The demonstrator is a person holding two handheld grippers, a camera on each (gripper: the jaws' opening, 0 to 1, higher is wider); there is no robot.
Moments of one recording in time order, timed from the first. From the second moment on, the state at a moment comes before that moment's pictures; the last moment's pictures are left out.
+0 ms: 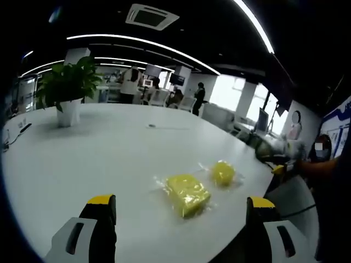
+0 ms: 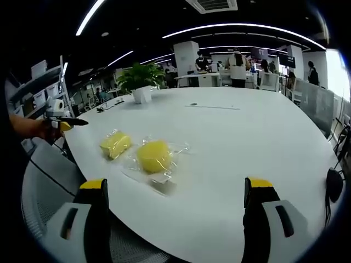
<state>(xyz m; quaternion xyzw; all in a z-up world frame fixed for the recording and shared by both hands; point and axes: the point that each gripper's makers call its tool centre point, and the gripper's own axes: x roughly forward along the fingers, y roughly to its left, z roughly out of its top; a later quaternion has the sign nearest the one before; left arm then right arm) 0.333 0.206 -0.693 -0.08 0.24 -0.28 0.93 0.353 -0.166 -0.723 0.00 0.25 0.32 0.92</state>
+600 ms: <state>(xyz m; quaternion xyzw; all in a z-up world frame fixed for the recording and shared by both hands) 0.339 0.205 -0.694 -0.10 0.25 -0.28 0.92 0.358 -0.166 -0.725 0.00 0.25 0.32 0.92</state>
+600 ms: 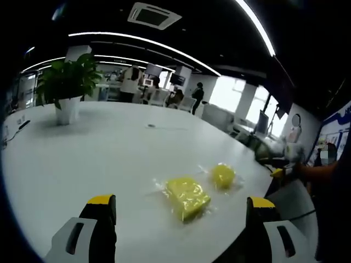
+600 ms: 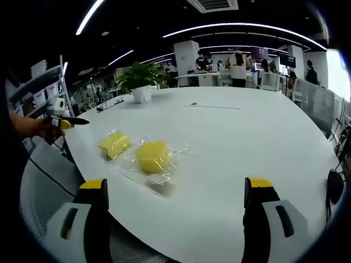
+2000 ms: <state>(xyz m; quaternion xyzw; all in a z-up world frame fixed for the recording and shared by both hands) 0.344 0.201 -0.702 -0.12 0.26 -0.27 0.92 0.362 -0.168 -0.726 0.01 0.25 0.31 0.92</state>
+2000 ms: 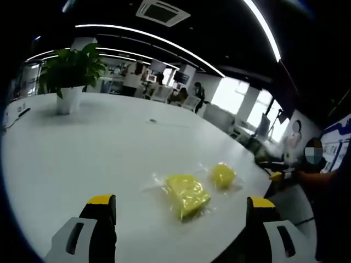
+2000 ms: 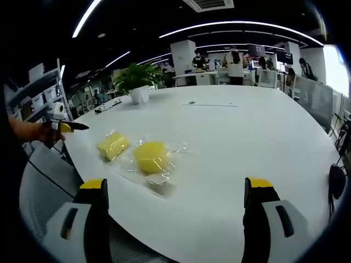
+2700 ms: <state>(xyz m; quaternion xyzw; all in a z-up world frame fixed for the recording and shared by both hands) 0.372 0.188 -0.711 -0.21 0.32 -0.27 0.88 0.362 -0.161 -0.723 0.02 0.24 0.31 0.92</state>
